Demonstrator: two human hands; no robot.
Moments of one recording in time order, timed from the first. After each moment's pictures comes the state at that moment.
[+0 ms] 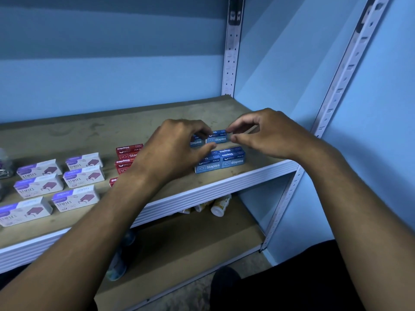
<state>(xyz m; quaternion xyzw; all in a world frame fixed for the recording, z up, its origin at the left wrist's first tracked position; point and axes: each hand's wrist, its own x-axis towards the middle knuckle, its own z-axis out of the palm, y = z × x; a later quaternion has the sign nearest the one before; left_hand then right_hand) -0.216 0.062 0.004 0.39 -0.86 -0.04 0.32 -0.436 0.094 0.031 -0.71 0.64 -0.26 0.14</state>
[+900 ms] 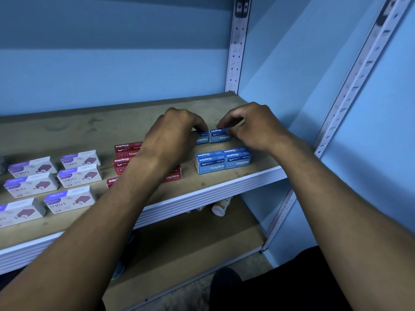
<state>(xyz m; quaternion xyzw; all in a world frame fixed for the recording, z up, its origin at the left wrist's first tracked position) -0.221 0.024 -0.001 0.47 -0.84 -0.02 0.28 -0.418 0.043 0.010 -0.71 0.64 -0.29 0.10</state>
